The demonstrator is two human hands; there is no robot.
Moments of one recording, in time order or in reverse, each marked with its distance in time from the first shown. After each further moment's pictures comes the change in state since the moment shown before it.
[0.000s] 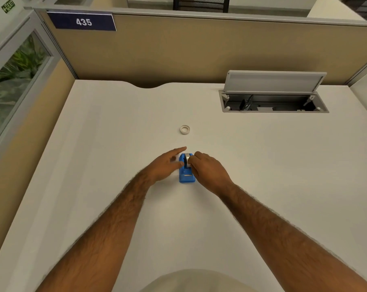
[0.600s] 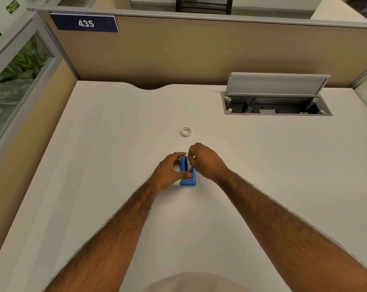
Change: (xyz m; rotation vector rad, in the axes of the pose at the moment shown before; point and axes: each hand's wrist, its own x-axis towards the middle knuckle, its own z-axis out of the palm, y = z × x) left_hand 0.003 -0.003 0.022 0.000 0.171 -0.018; right_hand 0.043 0.006 -0.012 0.227 -0.073 0.179
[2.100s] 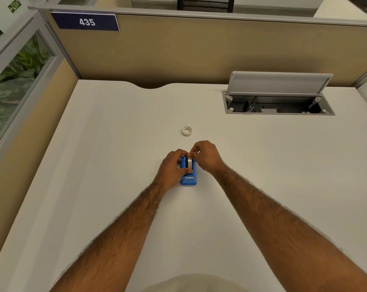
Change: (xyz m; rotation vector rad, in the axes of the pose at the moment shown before) left_hand 0.009 0.002 0.015 0.010 0.137 0.007; right_hand 0.020 0.008 0.009 0.355 0.056 0.283
